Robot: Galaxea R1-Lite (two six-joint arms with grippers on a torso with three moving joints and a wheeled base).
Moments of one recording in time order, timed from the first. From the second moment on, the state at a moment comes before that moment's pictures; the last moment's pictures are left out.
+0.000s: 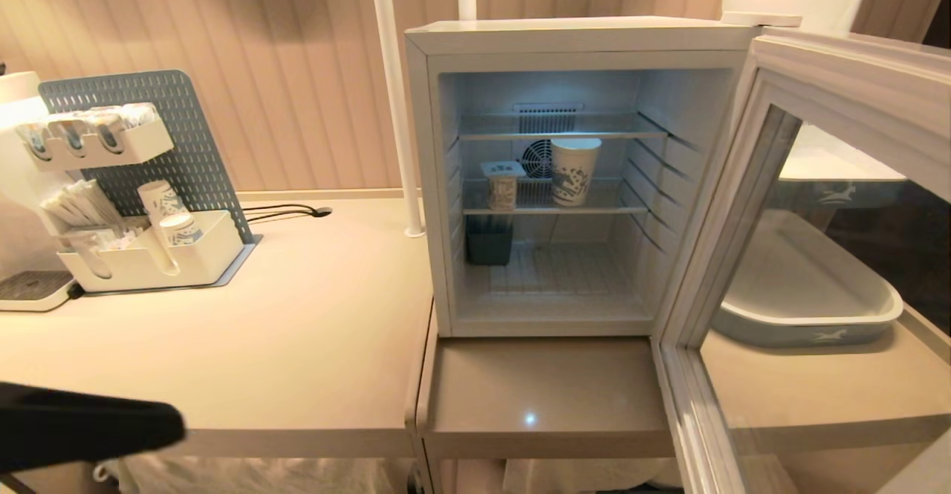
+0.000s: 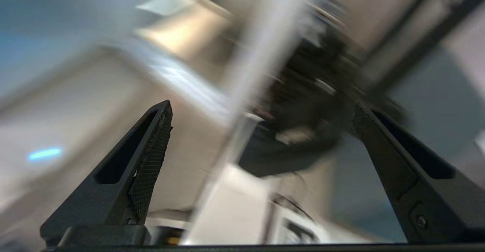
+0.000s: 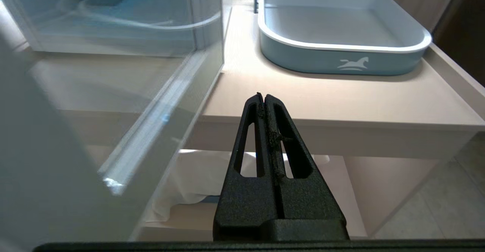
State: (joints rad) left arm -0.57 0.83 -0.92 0.19 -0.71 -0.29; right arm 0.00 0.00 -0.03 0.07 0.02 -0.08
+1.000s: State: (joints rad) left arm -0.03 0.38 -1.60 1.26 0.02 -0.21; right arm 0.00 0.00 -0.03 0.07 0.02 -0.07
